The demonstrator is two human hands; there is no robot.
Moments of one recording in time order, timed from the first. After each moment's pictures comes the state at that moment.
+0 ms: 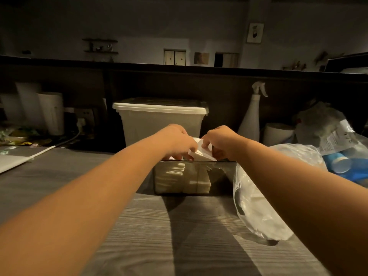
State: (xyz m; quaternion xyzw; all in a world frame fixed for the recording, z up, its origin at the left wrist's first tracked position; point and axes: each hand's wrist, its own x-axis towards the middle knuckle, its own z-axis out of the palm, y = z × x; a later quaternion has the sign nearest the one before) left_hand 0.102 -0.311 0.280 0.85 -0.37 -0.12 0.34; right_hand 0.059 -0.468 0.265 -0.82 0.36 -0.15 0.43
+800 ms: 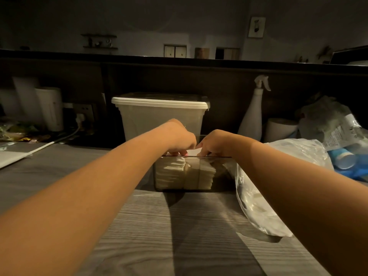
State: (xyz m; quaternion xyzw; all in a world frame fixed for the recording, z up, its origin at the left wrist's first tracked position) left_hand 0.103 -0.317 0.283 0.89 -0.35 -0.12 0.28; right_hand 0.075 -0.472 0.252 -0.90 0.33 0.03 0.28
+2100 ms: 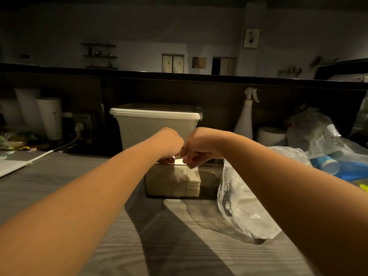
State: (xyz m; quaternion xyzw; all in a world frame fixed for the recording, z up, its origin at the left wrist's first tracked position) left_hand 0.097 -0.317 0.286 0.87 -0.30 -0.11 0.37; right_hand 0.038 -0.420 0.296 -0.87 0.25 0.00 0.42
